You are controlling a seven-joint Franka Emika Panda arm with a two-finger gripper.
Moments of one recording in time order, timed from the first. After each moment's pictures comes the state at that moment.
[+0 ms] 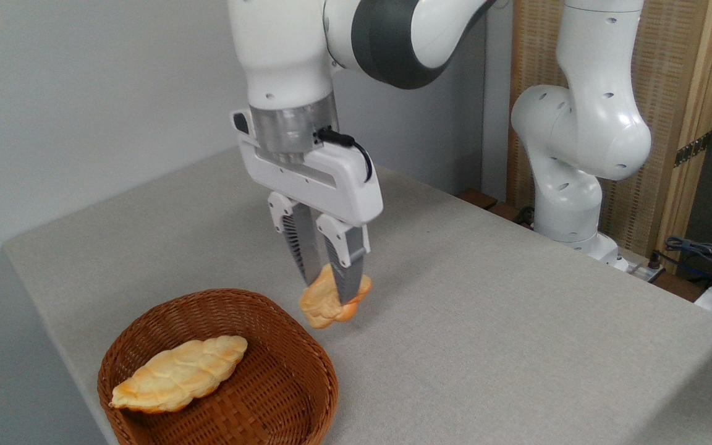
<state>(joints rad) -0.21 -0.13 0.19 -2.03 0.05 1.89 0.66</state>
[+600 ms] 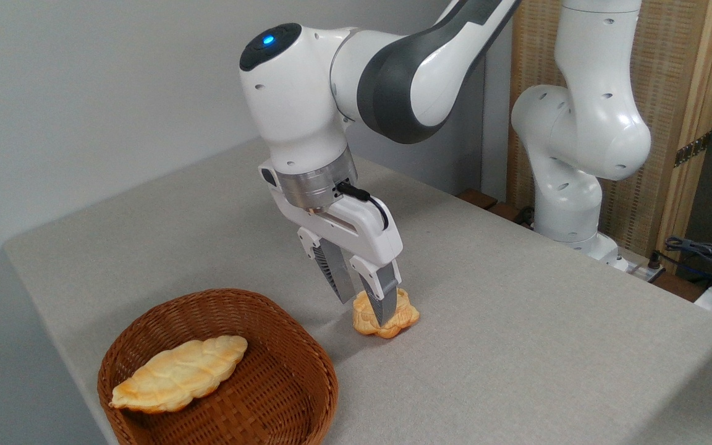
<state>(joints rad) -0.22 -0.11 0.19 -2.15 0.05 1.89 0.69</state>
